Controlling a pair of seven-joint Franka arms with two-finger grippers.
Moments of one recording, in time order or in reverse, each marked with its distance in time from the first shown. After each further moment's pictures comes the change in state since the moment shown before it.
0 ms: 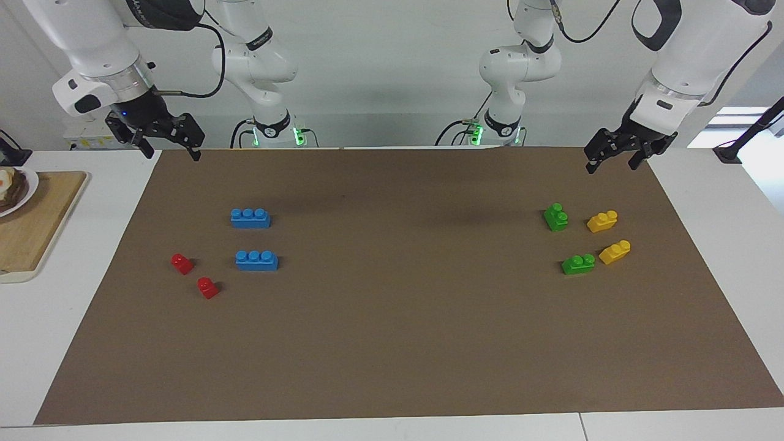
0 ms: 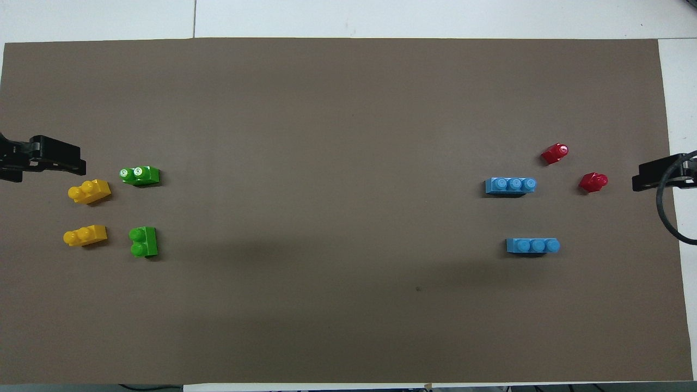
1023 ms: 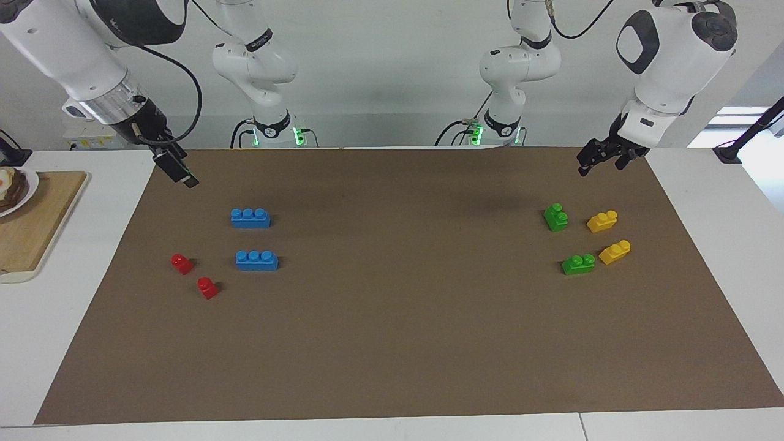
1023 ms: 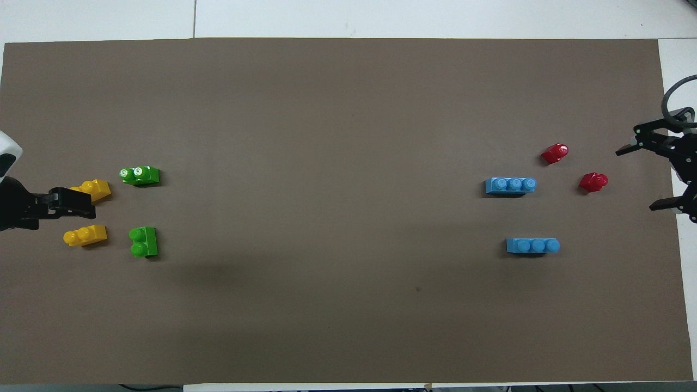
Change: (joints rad) left arm 0.065 -0.157 0.010 -0.385 0.002 0.165 -0.012; right arm -0.067 0.068 -0.005 -0.026 0.223 0.047 0.896
